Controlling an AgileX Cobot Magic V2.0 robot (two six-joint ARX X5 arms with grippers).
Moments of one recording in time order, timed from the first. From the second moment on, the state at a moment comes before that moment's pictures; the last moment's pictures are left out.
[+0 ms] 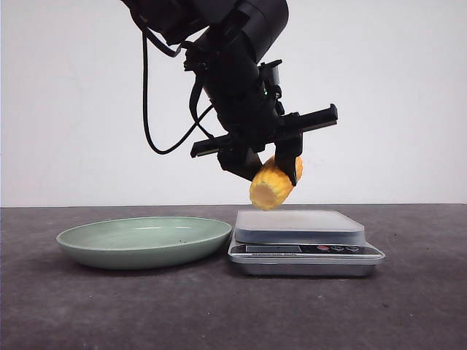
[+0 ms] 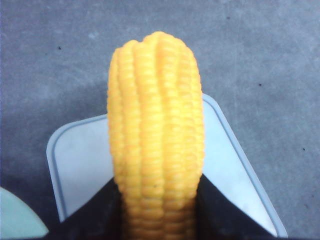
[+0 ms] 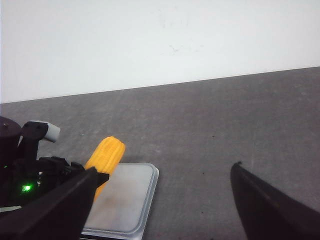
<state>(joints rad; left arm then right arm) -0.82 1.93 1.36 -0.10 -0.21 -0.38 0.03 0.42 0.79 -0.59 -0.21 0.22</state>
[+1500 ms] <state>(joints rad) -0.84 1.96 1.37 -0.13 -0.23 -0.32 0.03 0.42 0.79 -0.61 -0.21 0.23</state>
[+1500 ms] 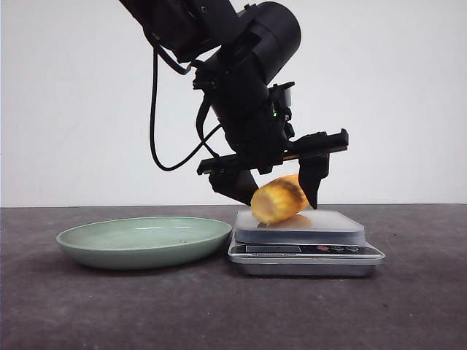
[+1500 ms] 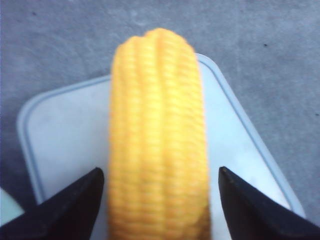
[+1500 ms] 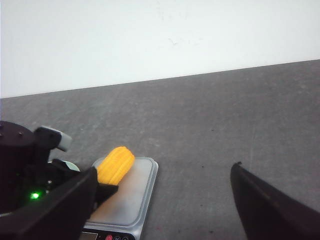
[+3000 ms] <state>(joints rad) -0.84 0.34 0.99 -0.74 -0.39 -0.29 0.30 0.78 0.94 -0.47 -0.18 0.25</state>
